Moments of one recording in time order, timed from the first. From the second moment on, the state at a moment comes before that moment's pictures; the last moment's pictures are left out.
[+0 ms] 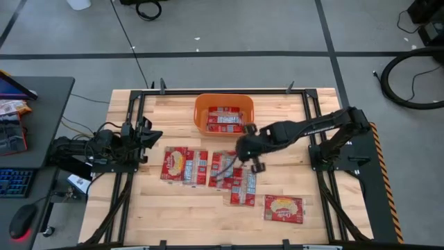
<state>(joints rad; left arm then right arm) -0.06 0.03 0.01 0.48 -0.23 -0.14 0.15 1.63 1.44 -0.98 0.24 -0.11</state>
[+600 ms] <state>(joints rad) -0.06 0.03 0.01 0.48 -0.24 -0.12 -0.13 1.70 1.47 -0.65 0.44 -0.11</state>
